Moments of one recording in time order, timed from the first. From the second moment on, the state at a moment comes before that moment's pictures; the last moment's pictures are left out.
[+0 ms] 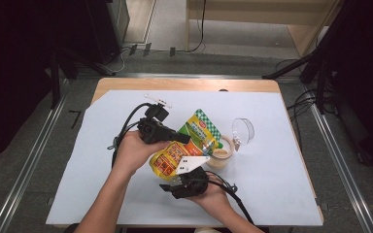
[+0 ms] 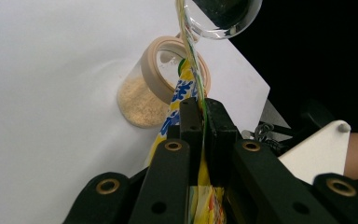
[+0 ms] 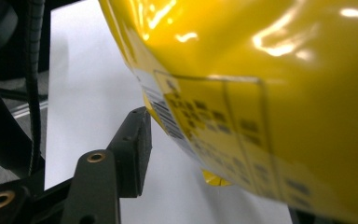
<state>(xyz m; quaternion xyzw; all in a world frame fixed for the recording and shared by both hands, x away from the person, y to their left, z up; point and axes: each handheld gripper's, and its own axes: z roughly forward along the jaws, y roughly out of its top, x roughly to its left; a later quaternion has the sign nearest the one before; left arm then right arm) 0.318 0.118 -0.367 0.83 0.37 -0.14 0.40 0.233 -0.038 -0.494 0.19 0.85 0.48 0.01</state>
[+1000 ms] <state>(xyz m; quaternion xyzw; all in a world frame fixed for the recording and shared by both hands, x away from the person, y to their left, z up) 0.327 0.158 -0.371 0.81 0.34 -0.16 0.46 0.240 -0.053 -0.491 0.21 0.83 0.51 0.02</state>
